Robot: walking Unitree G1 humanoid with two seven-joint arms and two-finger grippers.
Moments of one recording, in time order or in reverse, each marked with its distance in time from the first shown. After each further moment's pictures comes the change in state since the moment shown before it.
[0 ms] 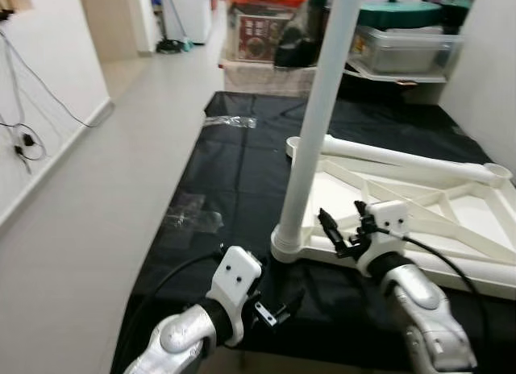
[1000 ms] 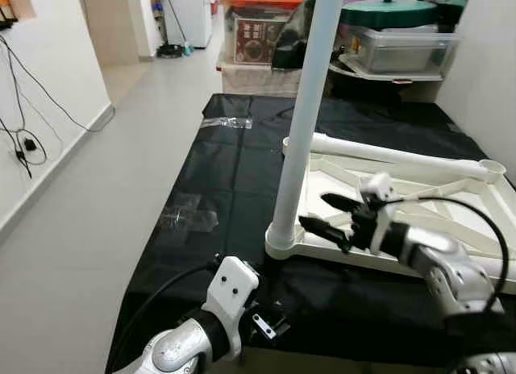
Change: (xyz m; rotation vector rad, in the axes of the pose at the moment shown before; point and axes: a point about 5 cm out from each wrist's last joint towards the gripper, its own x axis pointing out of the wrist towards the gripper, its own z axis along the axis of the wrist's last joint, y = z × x) left arm -0.017 -0.011 0.005 -0.012 -0.004 0.021; right arm 0.038 -0.013 0.033 0.039 0.061 0.647
